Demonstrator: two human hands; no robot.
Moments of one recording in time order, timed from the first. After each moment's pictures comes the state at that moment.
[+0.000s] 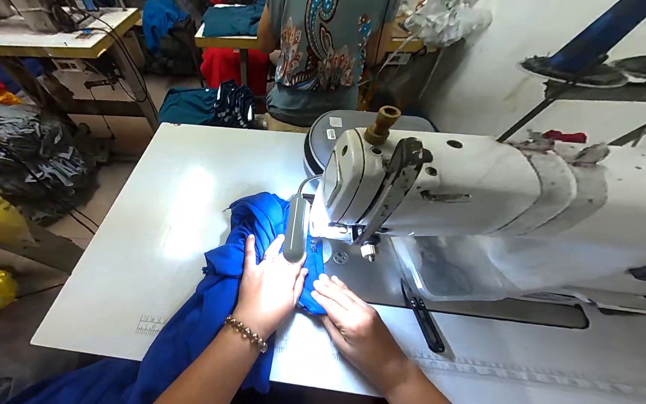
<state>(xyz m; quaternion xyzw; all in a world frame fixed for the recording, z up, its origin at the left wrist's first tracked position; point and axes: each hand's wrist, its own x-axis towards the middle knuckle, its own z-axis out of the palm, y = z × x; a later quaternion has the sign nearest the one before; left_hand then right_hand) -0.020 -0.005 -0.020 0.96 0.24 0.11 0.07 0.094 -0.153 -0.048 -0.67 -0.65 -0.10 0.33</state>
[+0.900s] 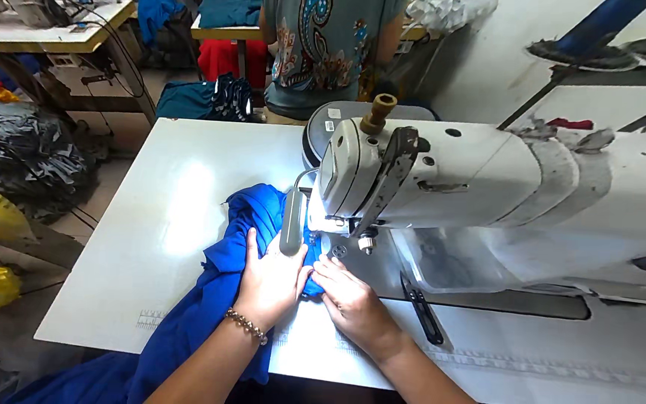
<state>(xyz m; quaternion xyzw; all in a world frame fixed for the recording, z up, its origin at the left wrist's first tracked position) -0.016 -0.007 -0.021 0.97 0.22 0.11 0.06 0.109 -0.140 -0.049 -0.67 -0.65 -0.09 0.34</state>
